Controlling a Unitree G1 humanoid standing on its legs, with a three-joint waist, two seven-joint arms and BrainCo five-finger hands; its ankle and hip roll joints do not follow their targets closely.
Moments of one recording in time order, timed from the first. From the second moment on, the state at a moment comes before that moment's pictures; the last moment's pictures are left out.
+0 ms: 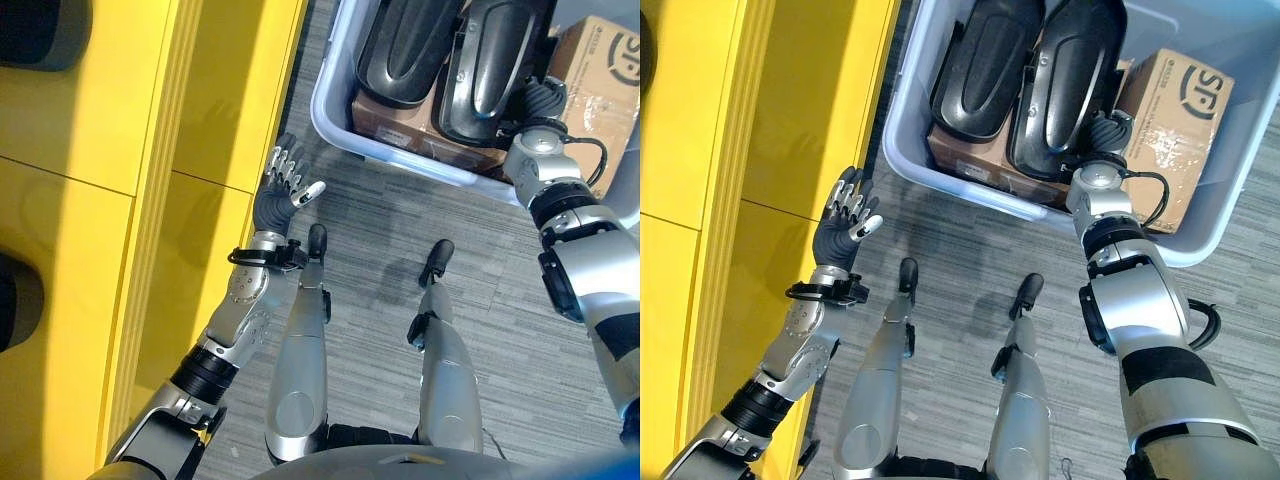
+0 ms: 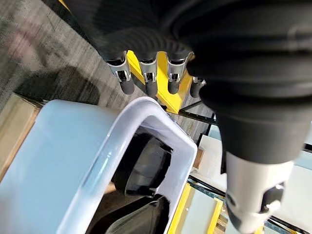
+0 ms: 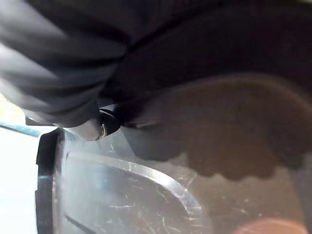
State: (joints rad) left arm -0.29 0.45 -0.38 -0.03 -0.69 -0.31 0.27; right arm -1.24 -0.45 0.28 1.16 0.53 -0.07 -0.48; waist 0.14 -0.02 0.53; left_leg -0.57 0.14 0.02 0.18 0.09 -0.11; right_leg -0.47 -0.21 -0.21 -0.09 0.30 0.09
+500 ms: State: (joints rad) left arm -0.20 0.47 -0.32 -0.03 -0.69 -0.27 0.24; right arm -1.05 -0.43 0.28 0.73 0.55 -0.11 -0.47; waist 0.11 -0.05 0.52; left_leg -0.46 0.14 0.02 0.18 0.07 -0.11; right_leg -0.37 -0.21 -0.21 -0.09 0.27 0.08
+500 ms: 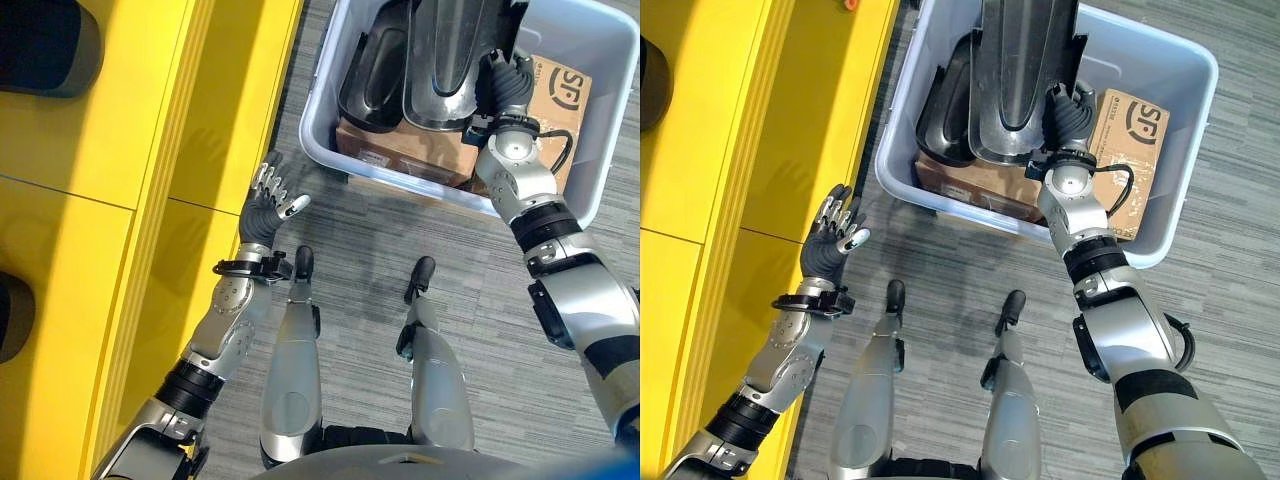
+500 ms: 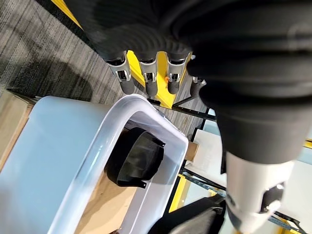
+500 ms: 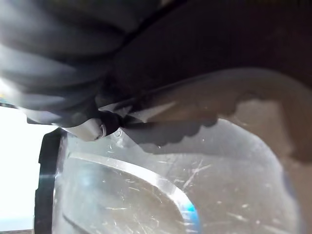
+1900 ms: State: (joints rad) left arm 0.16 0.32 -0.12 -0.02 -0.64 -0.13 0.11; right arm -0.15 -0.37 0.22 -0.01 0.68 -0.11 -0.13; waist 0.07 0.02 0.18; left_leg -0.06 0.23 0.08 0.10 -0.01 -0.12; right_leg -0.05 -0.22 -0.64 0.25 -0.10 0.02
